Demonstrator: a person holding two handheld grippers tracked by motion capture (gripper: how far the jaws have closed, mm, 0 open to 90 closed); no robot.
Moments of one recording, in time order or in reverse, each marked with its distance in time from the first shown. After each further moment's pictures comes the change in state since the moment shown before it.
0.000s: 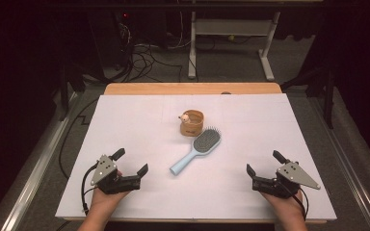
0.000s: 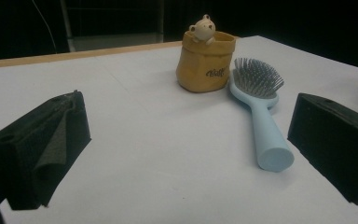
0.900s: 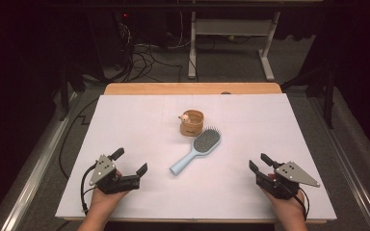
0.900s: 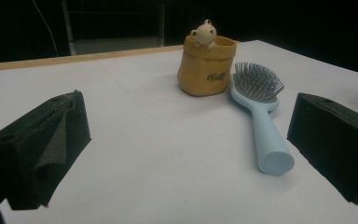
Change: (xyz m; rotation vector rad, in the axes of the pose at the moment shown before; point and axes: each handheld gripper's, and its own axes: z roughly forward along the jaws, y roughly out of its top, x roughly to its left) left arm 0.001 0.002 -0.001 -0.014 -0.003 -0.009; right arm 0.001 0.002 -0.002 0.071 0.054 0.011
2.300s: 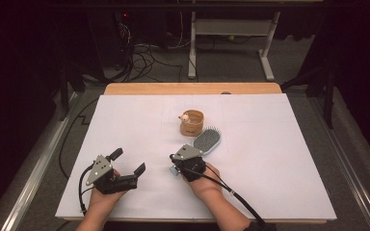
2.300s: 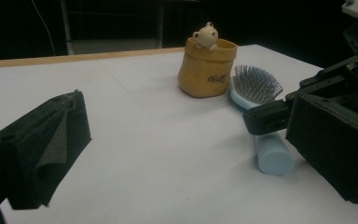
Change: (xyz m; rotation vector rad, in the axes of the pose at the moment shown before) left arm 0.005 0.002 -0.003 -0.010 -0.008 -0.029; right arm 0.177 0.050 0.156 0.281 0.291 -0.257
